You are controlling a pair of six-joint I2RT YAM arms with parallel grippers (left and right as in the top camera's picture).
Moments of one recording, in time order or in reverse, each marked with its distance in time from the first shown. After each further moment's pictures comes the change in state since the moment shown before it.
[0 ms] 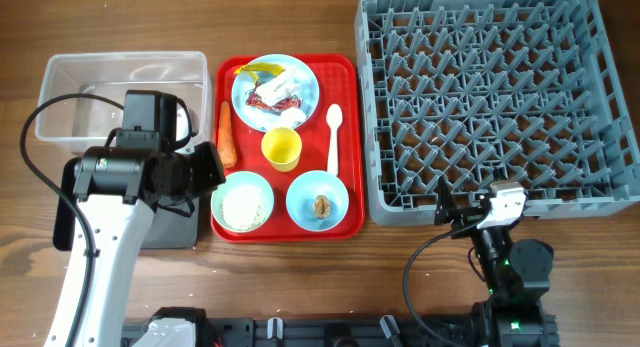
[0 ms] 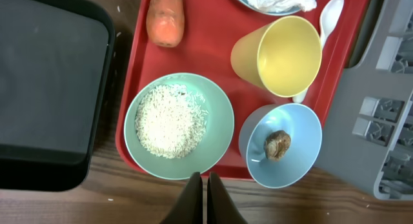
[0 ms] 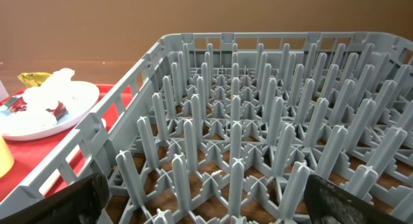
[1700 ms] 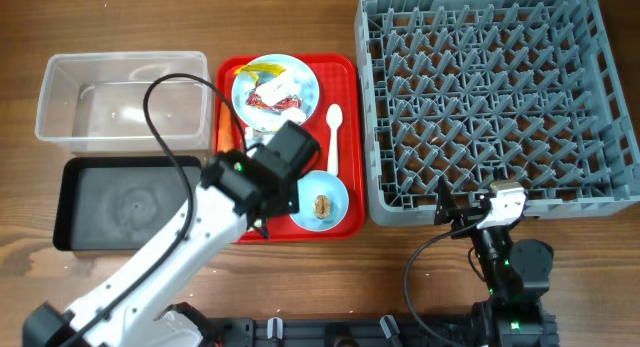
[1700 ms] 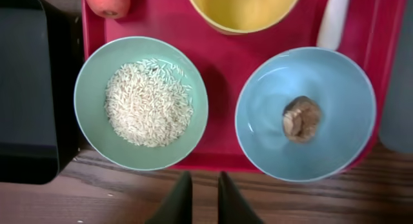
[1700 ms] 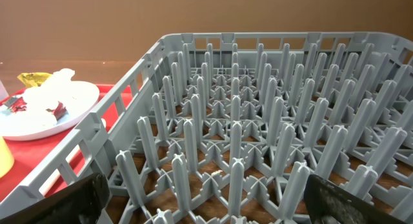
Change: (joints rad) left arm -0.613 0.130 -0.013 0.008 -0.418 -0.304; right arm 0.000 0.000 0.000 0.000 0.000 0.000
